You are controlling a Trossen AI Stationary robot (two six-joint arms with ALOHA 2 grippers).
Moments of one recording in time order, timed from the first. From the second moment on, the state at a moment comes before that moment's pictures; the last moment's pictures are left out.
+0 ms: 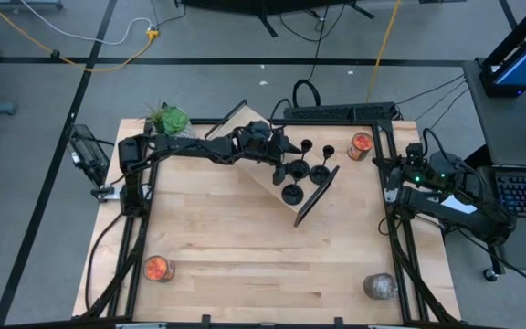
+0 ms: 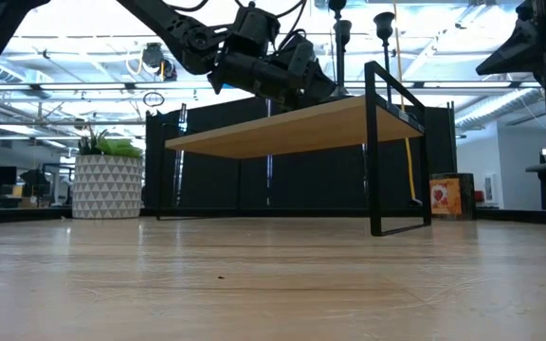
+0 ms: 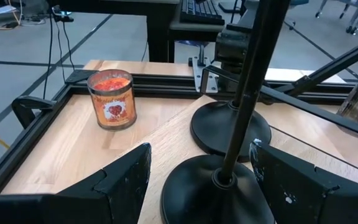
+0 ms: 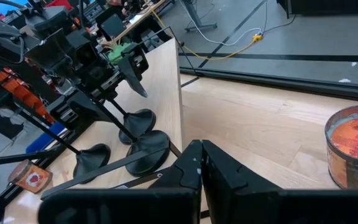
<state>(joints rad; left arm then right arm) 0.30 1.93 1.31 0.31 0.33 0.07 -0.40 0.08 0.61 -0.83 0.13 0.60</state>
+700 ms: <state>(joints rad) 0.29 1.93 1.31 0.29 0.25 0.04 -0.40 0.08 0.61 -0.83 0.13 0.60</state>
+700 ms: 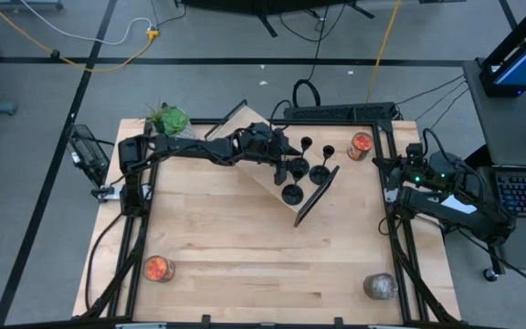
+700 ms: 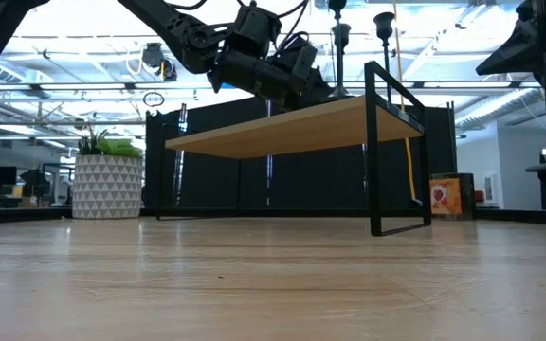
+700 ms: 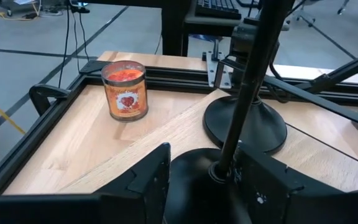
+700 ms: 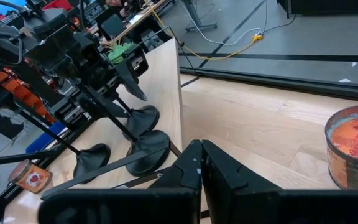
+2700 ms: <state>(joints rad) 0.27 1.87 1.31 0.13 0.23 -0.03 -0.40 0.08 0.61 -0.83 0.13 0.61</state>
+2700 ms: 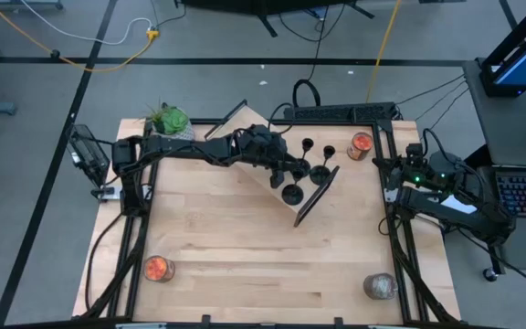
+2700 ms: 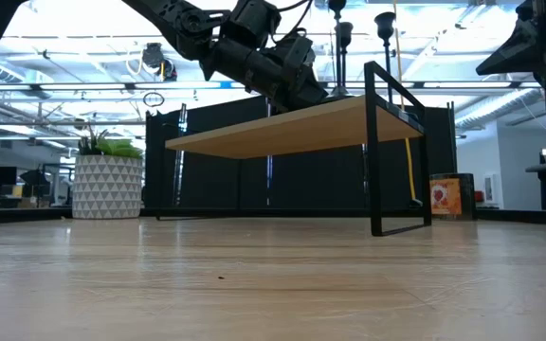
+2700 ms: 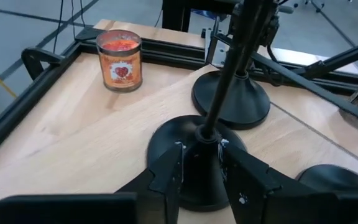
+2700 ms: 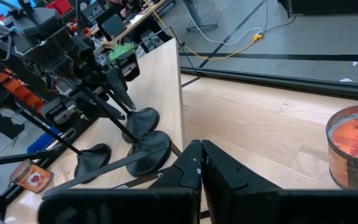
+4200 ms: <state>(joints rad) 0.28 1.92 1.32 0.34 0.26 0.06 -0.40 0.08 0.61 -0.83 0.13 0.62</state>
